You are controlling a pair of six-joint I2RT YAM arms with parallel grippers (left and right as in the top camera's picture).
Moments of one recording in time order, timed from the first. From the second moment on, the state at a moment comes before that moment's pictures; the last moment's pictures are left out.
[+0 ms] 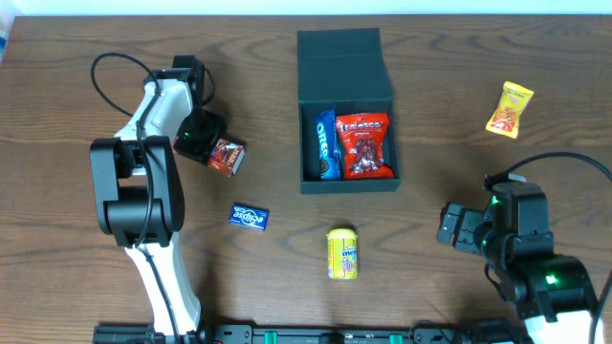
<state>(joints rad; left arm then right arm) 0.02 2.17 1.59 -1.03 0.04 -1.13 0.14 0.80 0.73 -0.93 0.08 0.35</state>
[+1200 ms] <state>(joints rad) -0.48 1.79 1.79 -1.28 -0.09 -0.50 0.14 0.80 0.73 -0.93 0.08 0.35</state>
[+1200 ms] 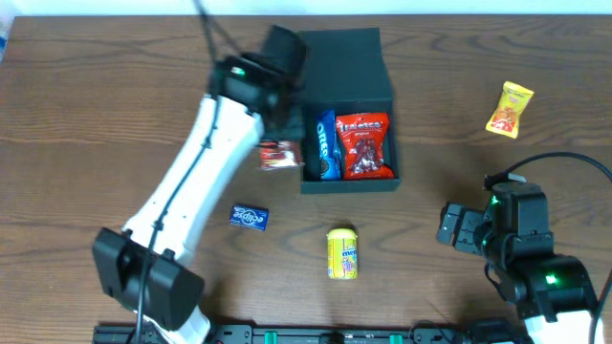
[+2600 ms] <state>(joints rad) -0.55 2.26 2.01 -1.18 -0.08 -0.49 0.14 0.80 0.73 -0.93 0.08 0.35</state>
